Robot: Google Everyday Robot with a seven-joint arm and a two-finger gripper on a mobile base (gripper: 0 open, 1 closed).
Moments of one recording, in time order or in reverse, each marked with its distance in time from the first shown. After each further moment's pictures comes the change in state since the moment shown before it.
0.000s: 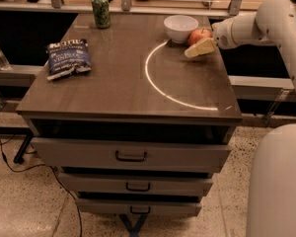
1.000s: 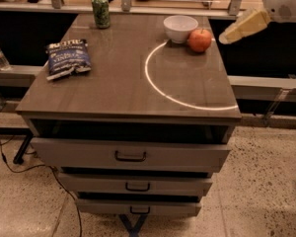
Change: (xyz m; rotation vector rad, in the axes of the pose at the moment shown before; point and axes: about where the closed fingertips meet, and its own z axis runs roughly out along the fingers) arm -0.101 0.070 -0.203 0.118 -0.045 -0.338
